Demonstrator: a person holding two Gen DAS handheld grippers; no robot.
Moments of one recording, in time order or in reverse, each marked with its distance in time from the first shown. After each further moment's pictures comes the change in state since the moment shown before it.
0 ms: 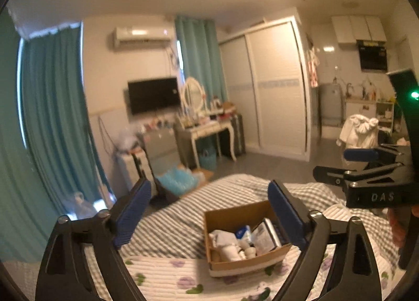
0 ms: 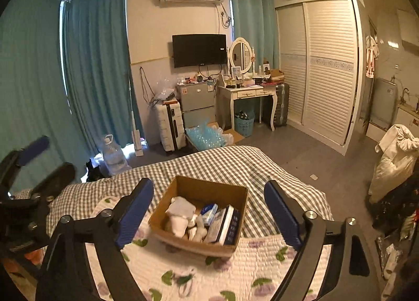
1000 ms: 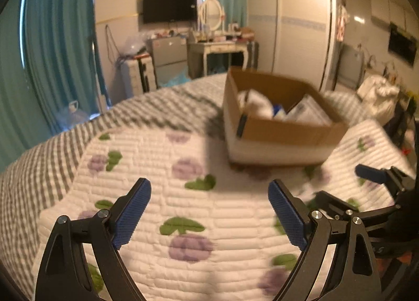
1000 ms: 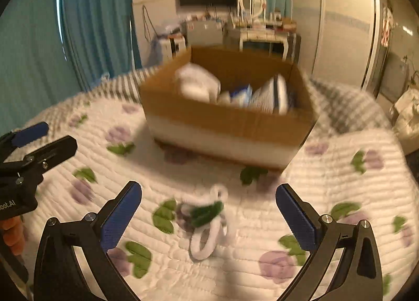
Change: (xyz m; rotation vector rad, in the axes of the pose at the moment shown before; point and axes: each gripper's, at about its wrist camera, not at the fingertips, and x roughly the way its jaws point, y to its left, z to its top) left arm 0.106 0.033 -0.236 -0.151 0.424 0.025; right arm 0.167 0.049 -0.236 -0.034 0.279 -0.006
